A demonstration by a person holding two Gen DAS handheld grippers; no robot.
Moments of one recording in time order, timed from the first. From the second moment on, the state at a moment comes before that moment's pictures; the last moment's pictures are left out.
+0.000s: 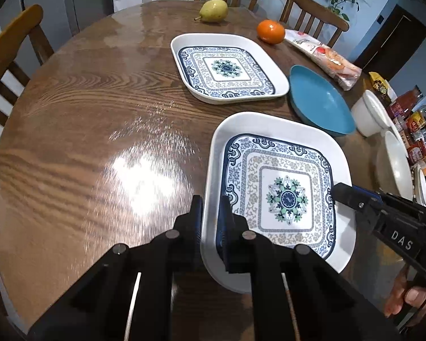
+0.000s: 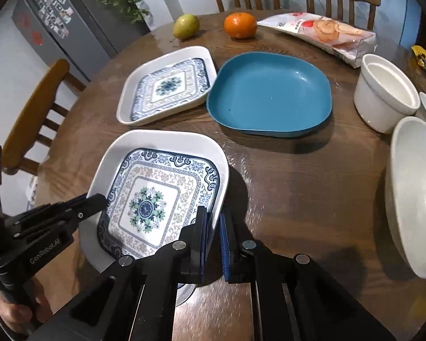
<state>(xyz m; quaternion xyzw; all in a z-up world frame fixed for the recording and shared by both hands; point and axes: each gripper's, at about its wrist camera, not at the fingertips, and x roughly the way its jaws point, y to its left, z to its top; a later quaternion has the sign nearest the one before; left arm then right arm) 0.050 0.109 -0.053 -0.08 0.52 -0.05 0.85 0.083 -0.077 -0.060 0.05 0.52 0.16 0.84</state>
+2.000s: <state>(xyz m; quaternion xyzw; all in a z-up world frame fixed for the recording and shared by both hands) 0.180 0.144 -0.044 -0.12 0.49 0.05 0.86 0.249 -0.027 -0.025 -0.02 0.48 0.24 0.84</state>
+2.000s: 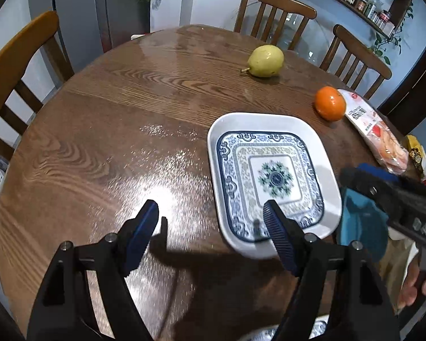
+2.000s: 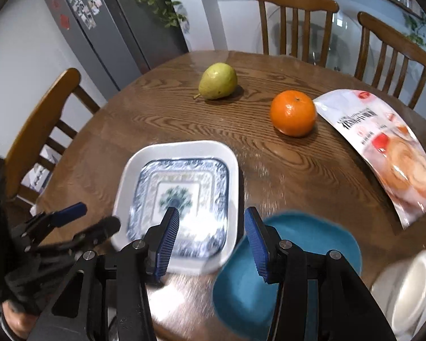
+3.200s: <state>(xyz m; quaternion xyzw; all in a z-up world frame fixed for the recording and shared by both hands) 0.160 0.154 -0.003 -0.11 0.44 0.05 0.89 0.234 -0.009 0.000 -0.02 0.44 0.24 0.86</state>
